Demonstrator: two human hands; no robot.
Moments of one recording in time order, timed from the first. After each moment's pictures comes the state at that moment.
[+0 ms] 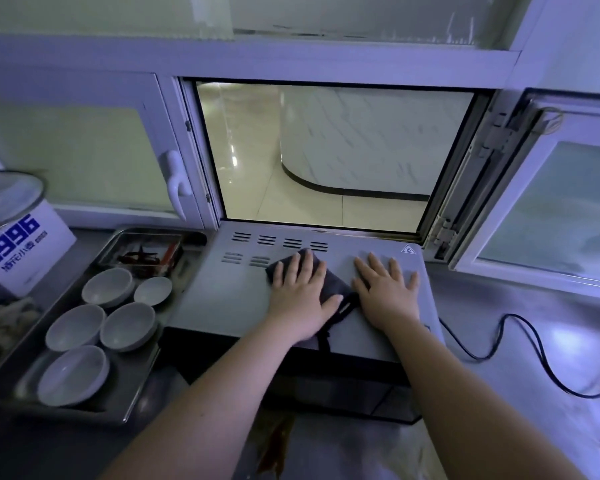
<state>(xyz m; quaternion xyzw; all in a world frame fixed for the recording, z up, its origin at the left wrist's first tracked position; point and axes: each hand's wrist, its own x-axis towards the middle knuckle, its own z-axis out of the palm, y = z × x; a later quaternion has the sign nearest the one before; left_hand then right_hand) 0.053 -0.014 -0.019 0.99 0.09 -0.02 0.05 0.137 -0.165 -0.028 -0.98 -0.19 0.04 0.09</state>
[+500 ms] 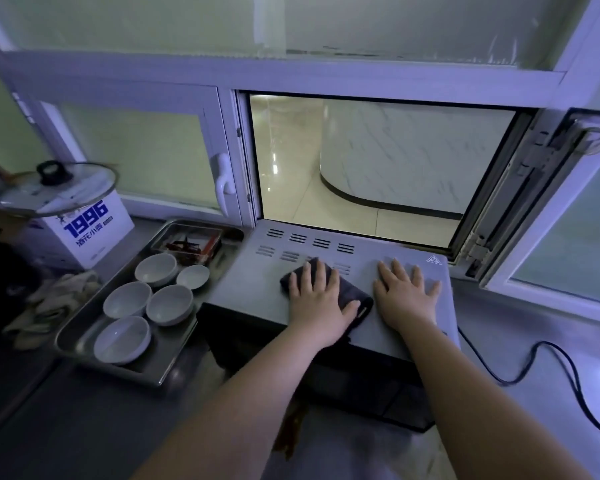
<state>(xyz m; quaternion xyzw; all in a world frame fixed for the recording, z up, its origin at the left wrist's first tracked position) 0.022 -0.036 -0.014 0.98 0.20 -0.02 0.07 0.134 -0.165 -0.028 -0.97 -0.20 0.06 0.09</state>
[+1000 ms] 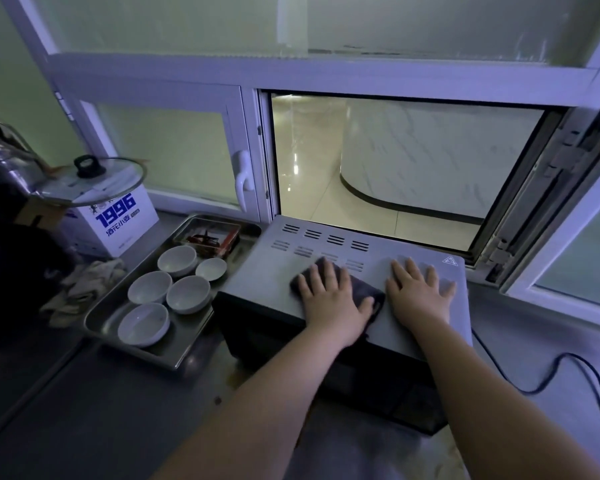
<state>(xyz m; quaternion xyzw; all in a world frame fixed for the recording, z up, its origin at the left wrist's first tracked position) 0.020 -0.055 -0.013 0.96 0.28 -0.02 0.08 0.137 -0.167 -0.031 -0.97 -0.21 0.06 0.10</state>
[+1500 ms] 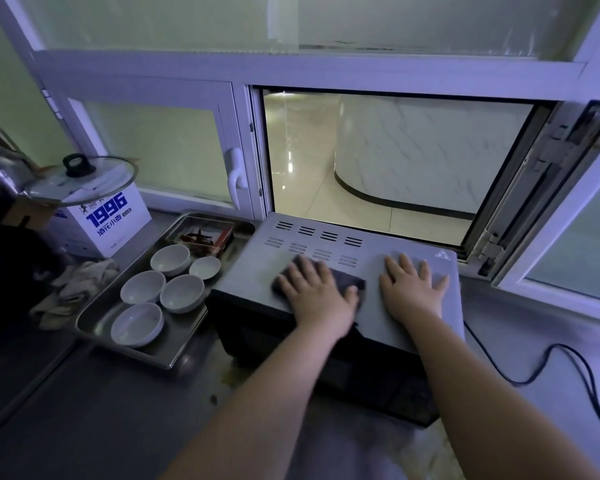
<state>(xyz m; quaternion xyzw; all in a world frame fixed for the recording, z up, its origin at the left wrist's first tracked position) 0.020 -0.052 -0.015 0.93 0.36 0.00 0.07 0.136 -0.167 -0.030 -0.97 -0.21 0.06 0.10</state>
